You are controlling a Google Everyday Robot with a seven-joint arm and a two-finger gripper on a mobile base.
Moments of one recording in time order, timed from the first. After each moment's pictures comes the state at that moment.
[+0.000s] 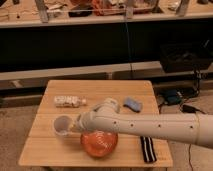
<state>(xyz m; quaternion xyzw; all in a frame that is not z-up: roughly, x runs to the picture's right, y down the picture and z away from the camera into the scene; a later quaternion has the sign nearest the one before) -0.153 0.193 0.694 0.01 -0.40 -0.47 0.78</state>
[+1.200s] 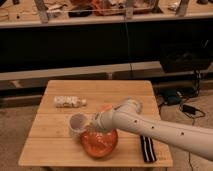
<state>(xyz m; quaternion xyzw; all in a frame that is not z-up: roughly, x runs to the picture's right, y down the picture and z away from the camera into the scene) -0.077 0.188 0.696 0.00 -0.40 -0.42 0.81</state>
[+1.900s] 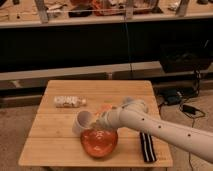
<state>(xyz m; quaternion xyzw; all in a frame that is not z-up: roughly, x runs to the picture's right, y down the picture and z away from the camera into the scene) -0.057 0.180 0.708 0.00 -0.40 -0.39 0.83</state>
